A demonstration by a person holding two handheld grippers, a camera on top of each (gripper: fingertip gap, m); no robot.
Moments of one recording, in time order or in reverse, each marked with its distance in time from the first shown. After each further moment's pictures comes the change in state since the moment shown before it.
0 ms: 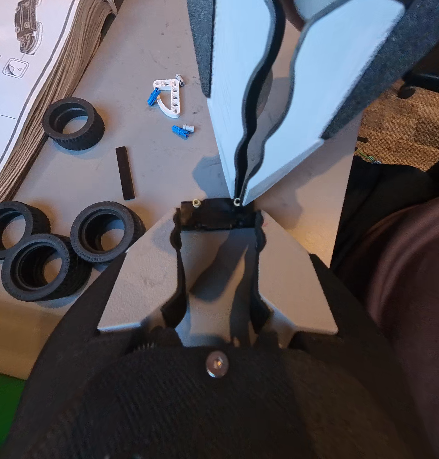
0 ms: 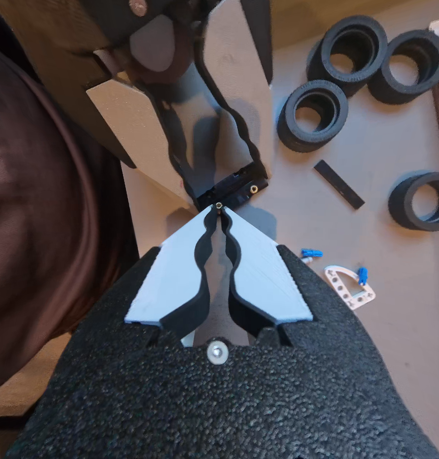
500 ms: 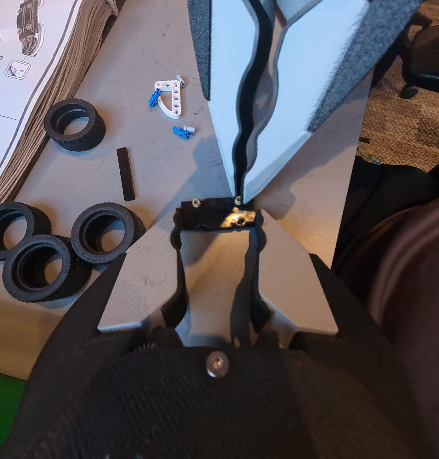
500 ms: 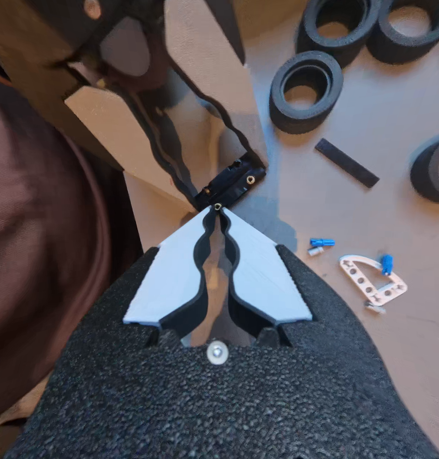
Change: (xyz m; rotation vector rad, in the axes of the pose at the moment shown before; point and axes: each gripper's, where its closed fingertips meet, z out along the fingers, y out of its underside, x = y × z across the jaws) left arm -0.001 -0.001 0.001 0.001 -0.007 0.000; right arm 0.001 0.005 0.003 0.043 -0.074 0.145
